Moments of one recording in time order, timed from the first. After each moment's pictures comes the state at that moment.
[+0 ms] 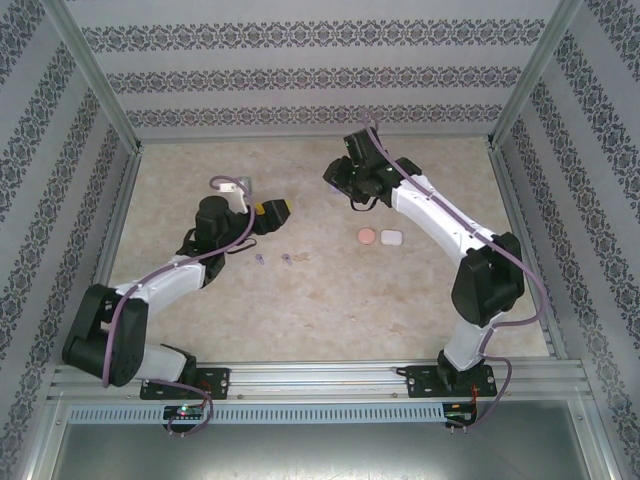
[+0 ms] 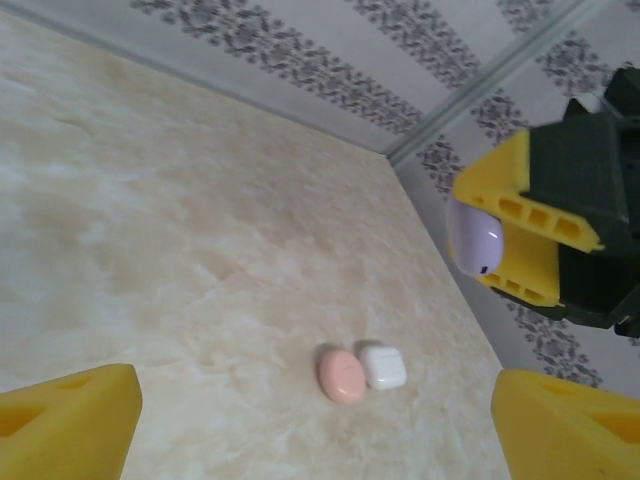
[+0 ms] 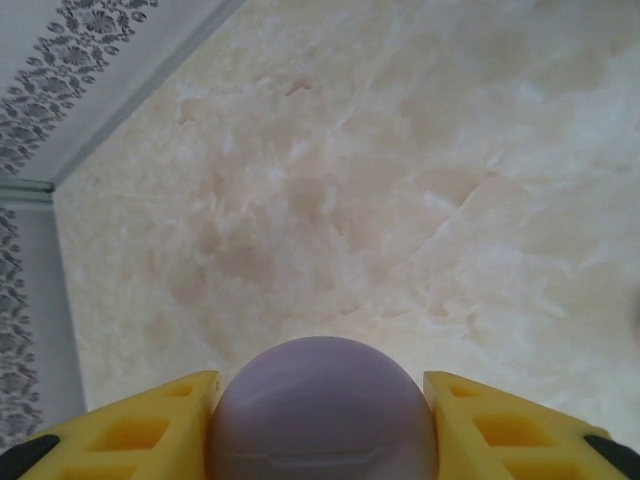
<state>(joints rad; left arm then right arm) -0.33 1.40 0.67 0.51 0.38 -0.65 0.50 1.76 1.58 -0.62 -0.05 1.04</state>
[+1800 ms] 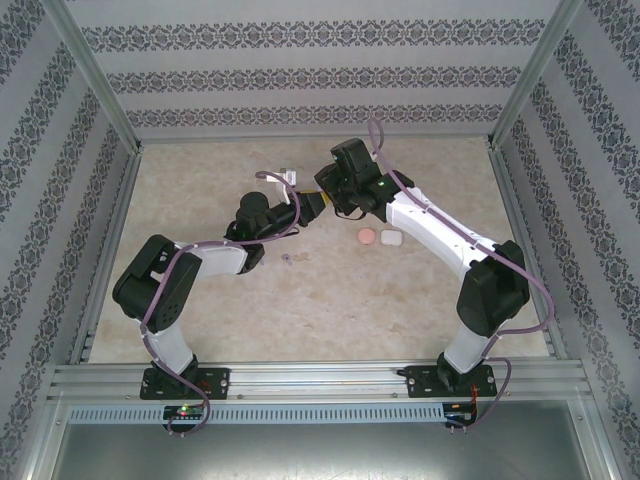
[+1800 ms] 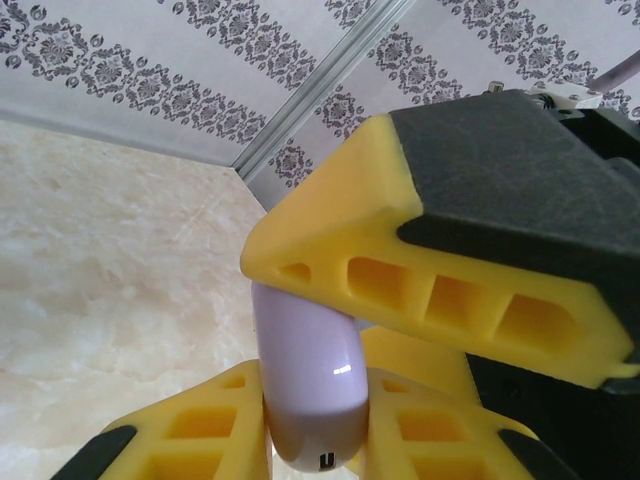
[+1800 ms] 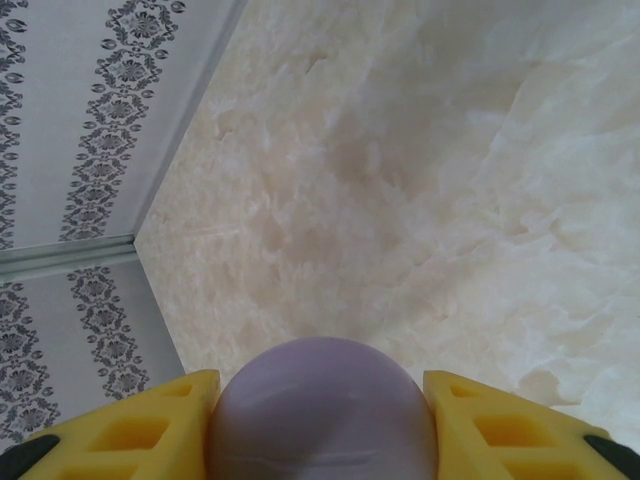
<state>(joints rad) -0.48 1.76 0.85 0.94 0.43 -0.75 0.60 1.71 1.52 -0.56 0.02 1.39</state>
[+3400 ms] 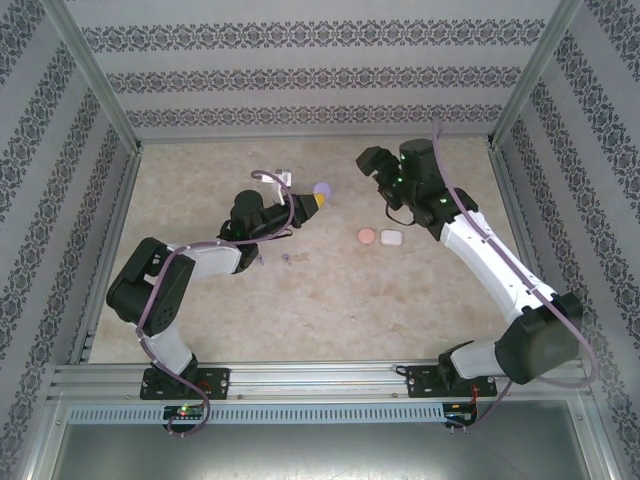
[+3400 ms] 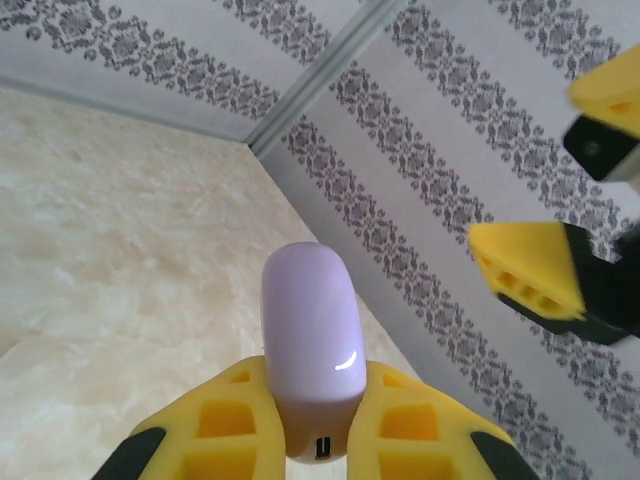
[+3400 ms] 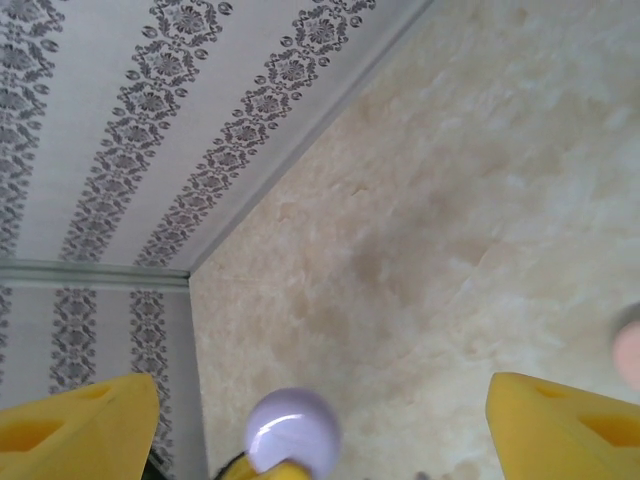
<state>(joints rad) -0.44 1.71 0.83 0.83 0.52 -0.72 0.36 1.38 1.22 -0.38 -0.11 1.05</state>
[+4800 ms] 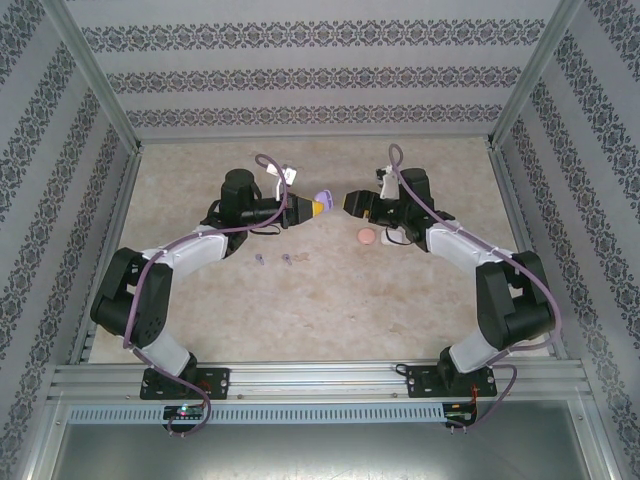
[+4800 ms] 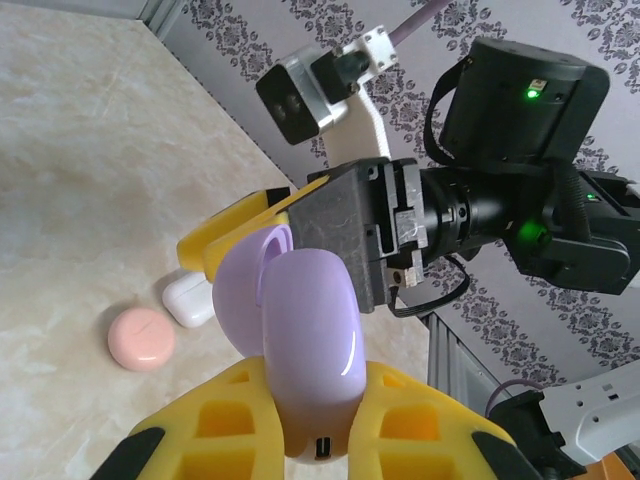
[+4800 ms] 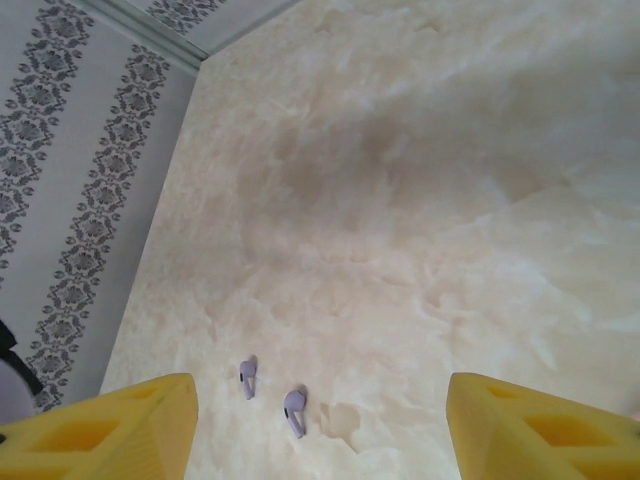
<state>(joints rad) -0.37 1.62 0.96 0.44 0.89 -0.55 0.28 1.57 0.93 0.07 -0.59 0.62</state>
